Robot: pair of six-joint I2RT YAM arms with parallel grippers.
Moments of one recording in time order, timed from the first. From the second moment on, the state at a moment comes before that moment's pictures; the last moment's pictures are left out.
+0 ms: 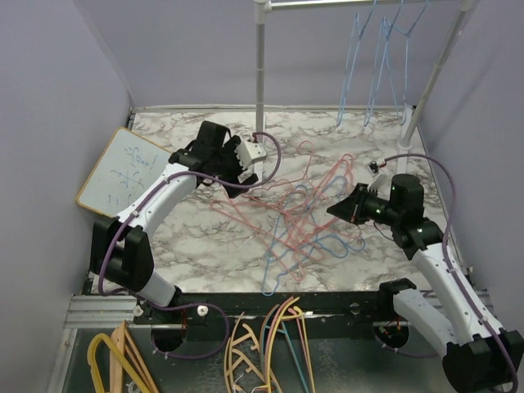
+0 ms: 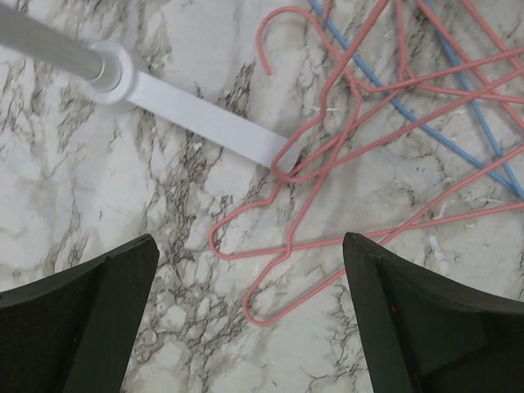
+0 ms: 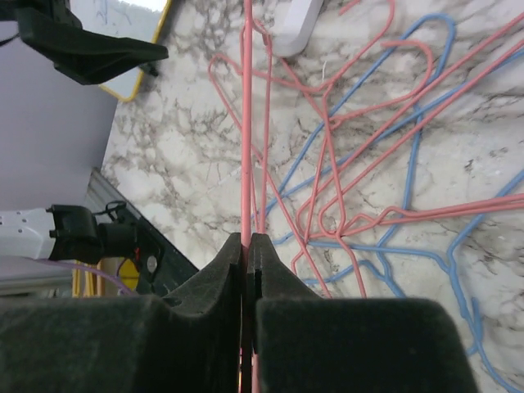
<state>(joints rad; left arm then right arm) -0.43 1.52 1.27 -0.59 0.42 0.68 0.20 0.84 0.59 -0.24 -0.66 0.53</state>
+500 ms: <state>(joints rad) -0.21 1.49 1.25 -0.53 0.56 0.44 0.20 0.78 1.16 -0.71 -0.39 0.35</state>
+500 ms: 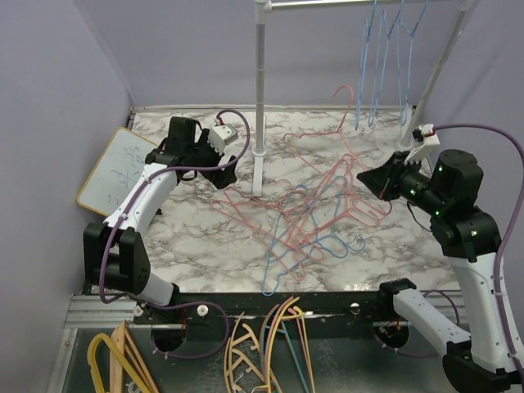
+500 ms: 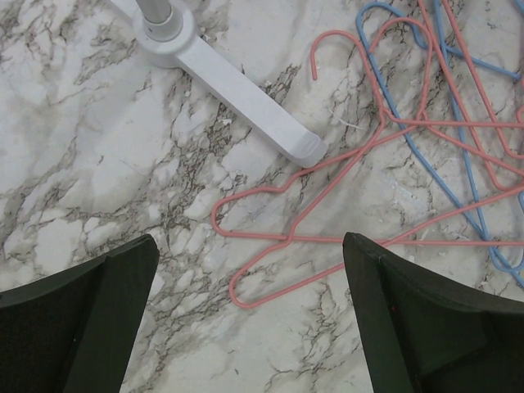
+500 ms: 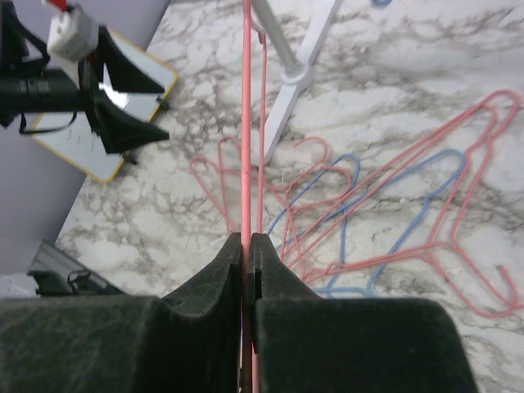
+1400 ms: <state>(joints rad) -0.20 1.48 1.13 -0.48 0.55 0.41 0.20 1.32 1.78 -0.58 -0.13 0.32</state>
